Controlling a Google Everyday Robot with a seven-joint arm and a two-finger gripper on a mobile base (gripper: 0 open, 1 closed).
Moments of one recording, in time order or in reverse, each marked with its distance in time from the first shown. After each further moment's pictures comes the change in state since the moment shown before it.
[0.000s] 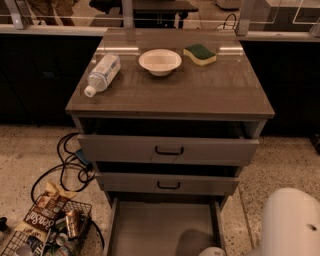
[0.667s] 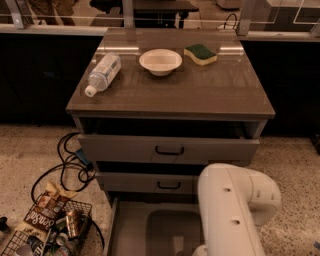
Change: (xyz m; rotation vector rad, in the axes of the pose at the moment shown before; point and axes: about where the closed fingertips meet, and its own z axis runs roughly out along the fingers) arm 0.026 0.052 0.022 -0.232 0.134 0.034
